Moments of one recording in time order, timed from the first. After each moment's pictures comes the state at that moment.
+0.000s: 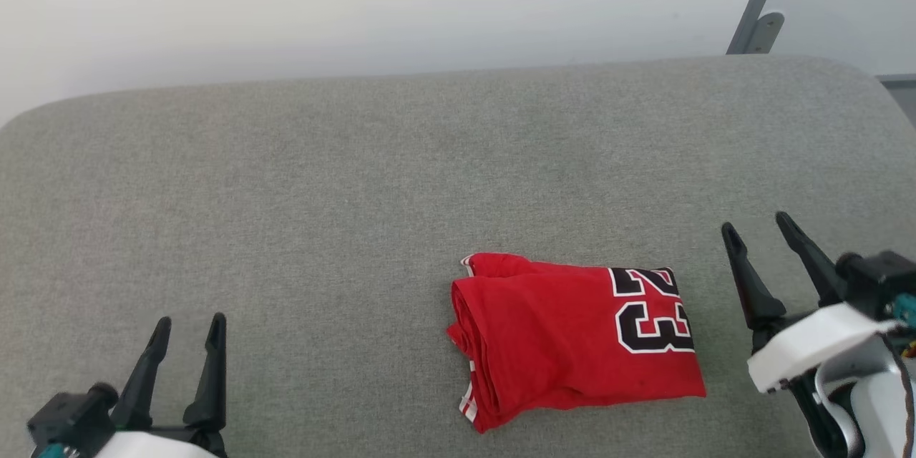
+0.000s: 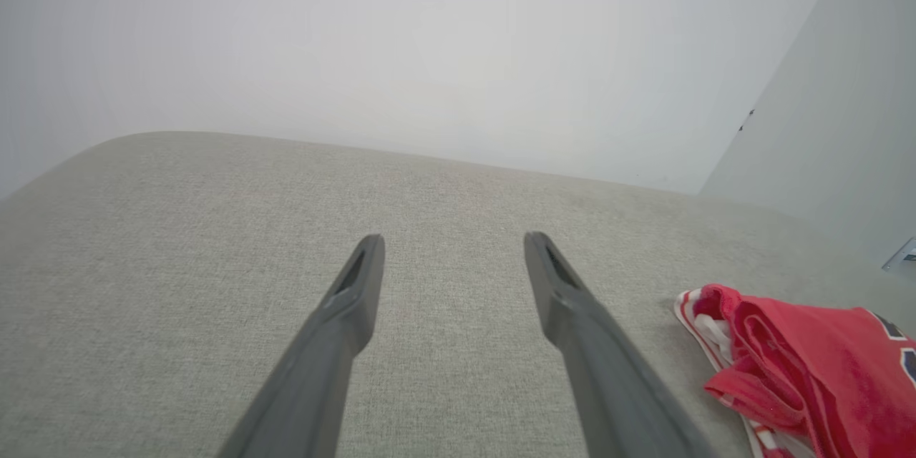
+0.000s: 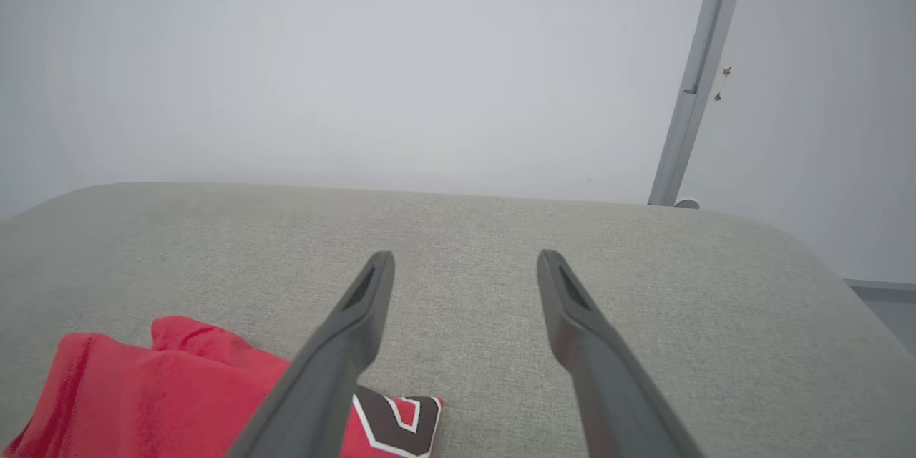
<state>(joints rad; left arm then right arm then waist) 0.08 0.29 -0.04 0.13 -0.50 -0.13 -0.26 -0.19 -0.33 0.13 0.26 0.41 0.13 -0.14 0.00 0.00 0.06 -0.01</state>
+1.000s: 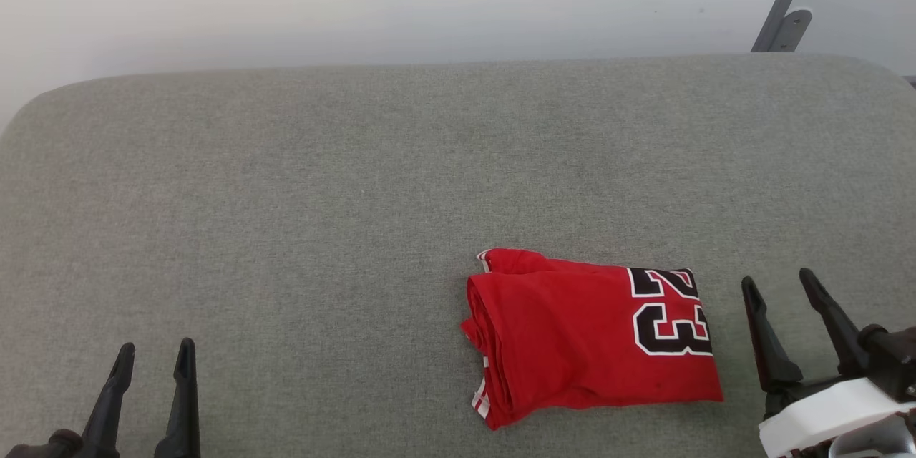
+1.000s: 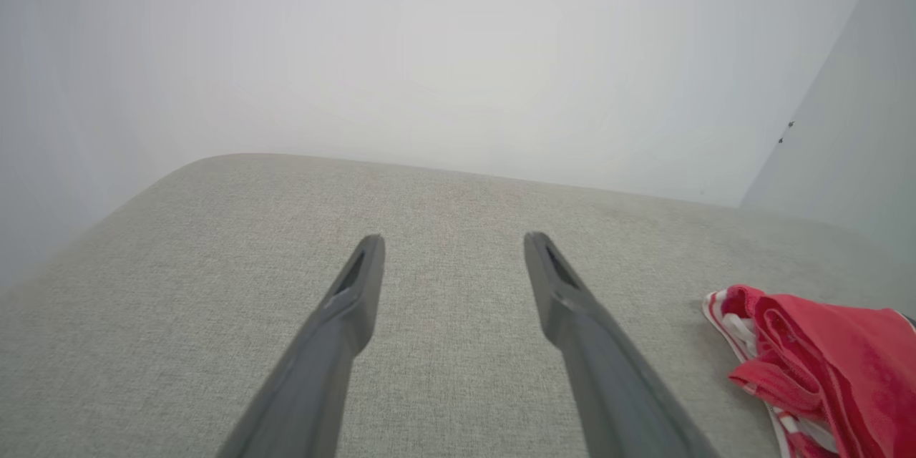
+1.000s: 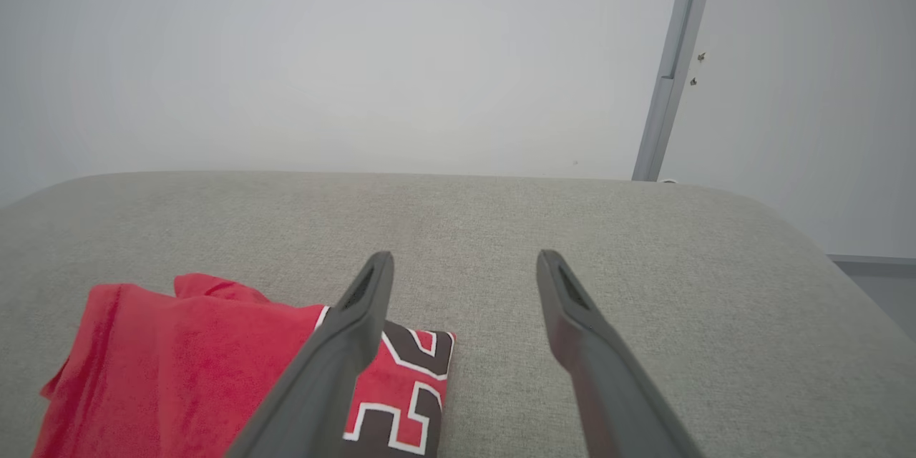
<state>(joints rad) 0.23 0.25 0.06 -0.06 -0.42 -0.13 -0.26 0.05 -0.24 -0.01 0.04 0.30 0.13 -0.14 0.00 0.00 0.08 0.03</state>
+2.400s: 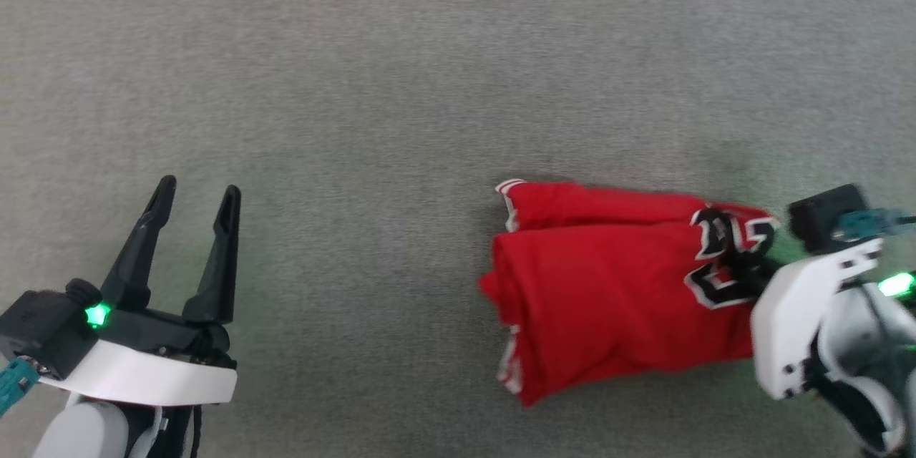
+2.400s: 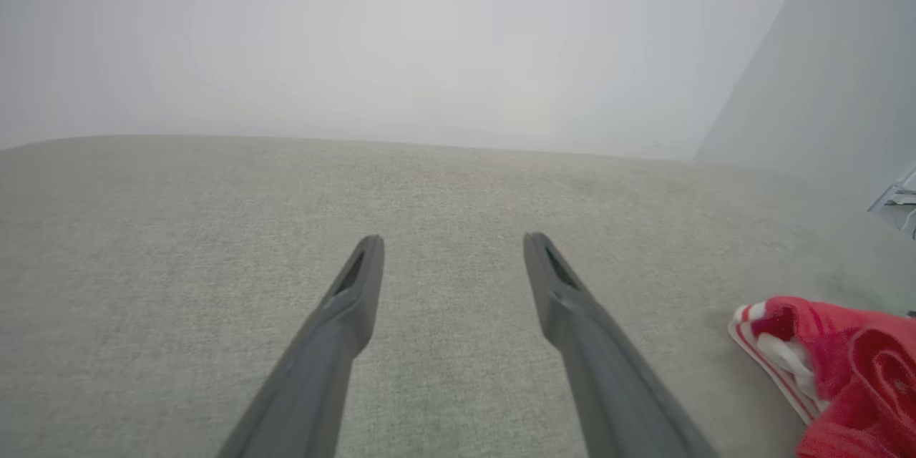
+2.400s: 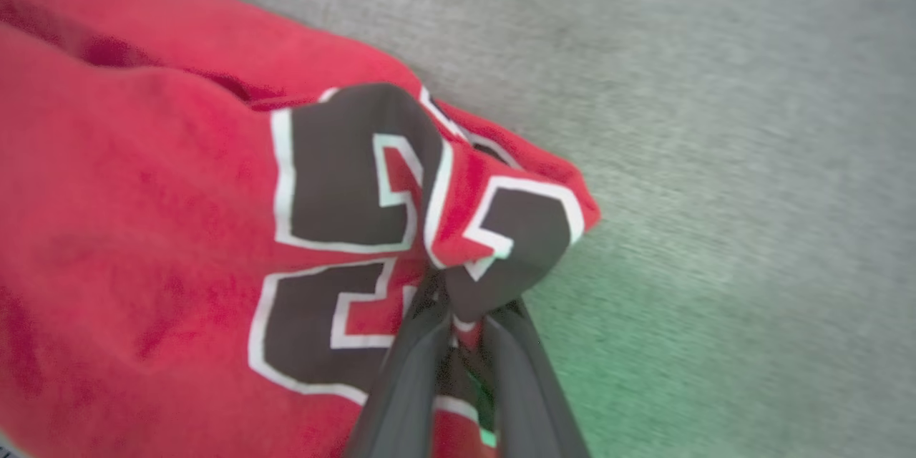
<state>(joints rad) -0.10 0.39 -0.13 -0.08 -0.53 -0.13 -0.26 -0.14 -0.25 0.04 -0.27 0.28 0.13 0.91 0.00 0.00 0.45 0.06</state>
